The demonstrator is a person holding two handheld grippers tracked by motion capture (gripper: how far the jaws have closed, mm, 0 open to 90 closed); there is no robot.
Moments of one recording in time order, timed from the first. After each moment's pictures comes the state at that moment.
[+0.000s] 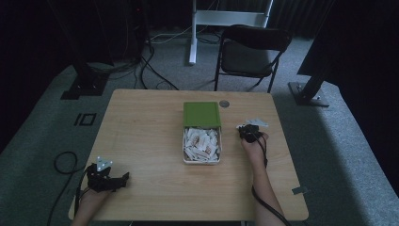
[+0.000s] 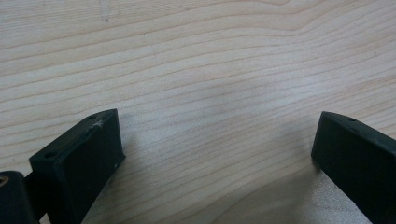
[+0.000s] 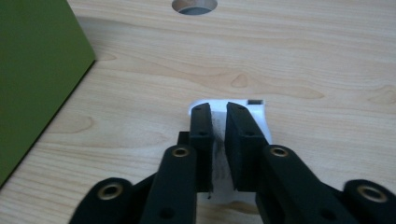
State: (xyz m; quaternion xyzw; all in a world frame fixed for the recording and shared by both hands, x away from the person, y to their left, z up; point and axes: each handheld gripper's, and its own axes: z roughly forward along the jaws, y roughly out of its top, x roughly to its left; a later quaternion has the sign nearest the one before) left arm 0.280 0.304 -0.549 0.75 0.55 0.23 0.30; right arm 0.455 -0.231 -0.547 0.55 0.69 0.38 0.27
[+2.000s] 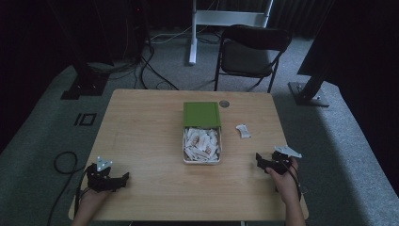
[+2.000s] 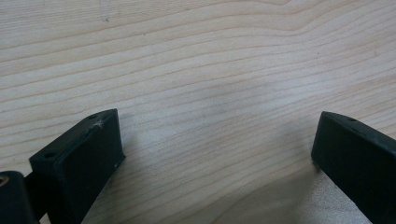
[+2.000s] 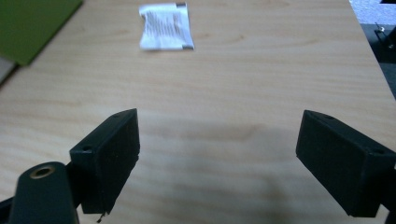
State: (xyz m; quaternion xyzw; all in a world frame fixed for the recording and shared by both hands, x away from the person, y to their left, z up) left arm 0.280 0.305 -0.549 0.75 0.55 0.23 0.30; right arm 0.333 -0.305 -0.541 0.59 0.67 0.36 0.26
